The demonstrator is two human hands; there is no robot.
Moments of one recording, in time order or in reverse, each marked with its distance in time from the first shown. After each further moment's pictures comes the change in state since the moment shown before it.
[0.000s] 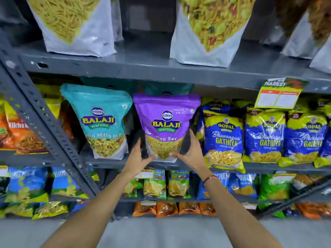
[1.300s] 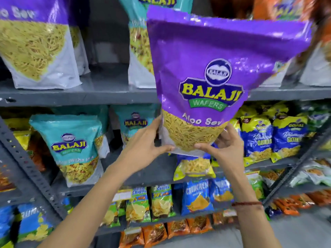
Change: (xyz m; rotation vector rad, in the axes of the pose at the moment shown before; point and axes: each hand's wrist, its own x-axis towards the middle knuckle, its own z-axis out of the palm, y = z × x) left_hand -0.068 0.237 -0.030 0.167 -0.033 0.647; right_hand -0.095 -0.093 -0.180 0.579 0.435 -0.293
